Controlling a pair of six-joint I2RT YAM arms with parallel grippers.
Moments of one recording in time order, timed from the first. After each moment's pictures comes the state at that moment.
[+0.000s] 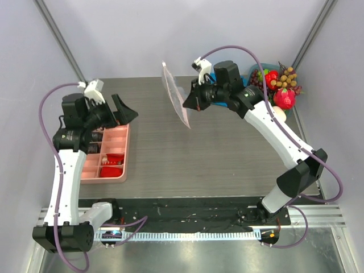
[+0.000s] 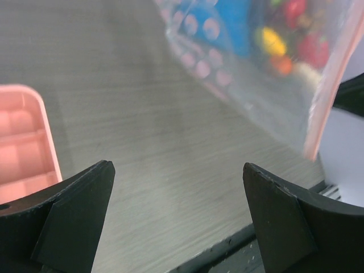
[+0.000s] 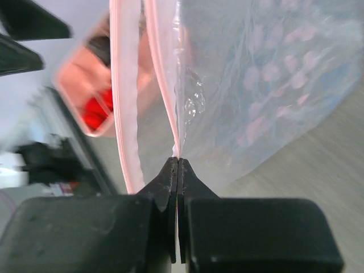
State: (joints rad) left arm 0.03 1.04 1.20 -0.65 0.54 -0.33; right arm 0.57 1.61 1.73 -0.65 -0.42 0.10
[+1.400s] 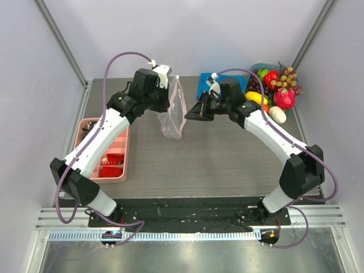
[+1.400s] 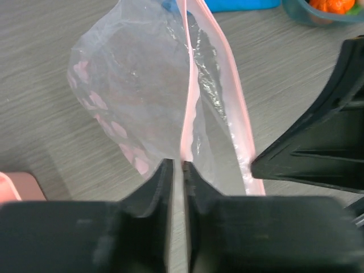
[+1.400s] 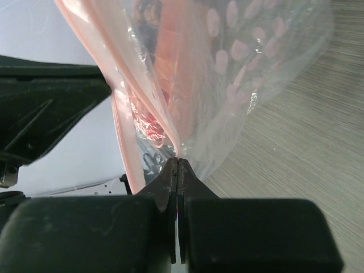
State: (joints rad) left arm -0.56 1.54 1.68 -0.73 0.00 -0.19; right arm 0.47 1.58 1.36 -0.31 -0.60 0.79
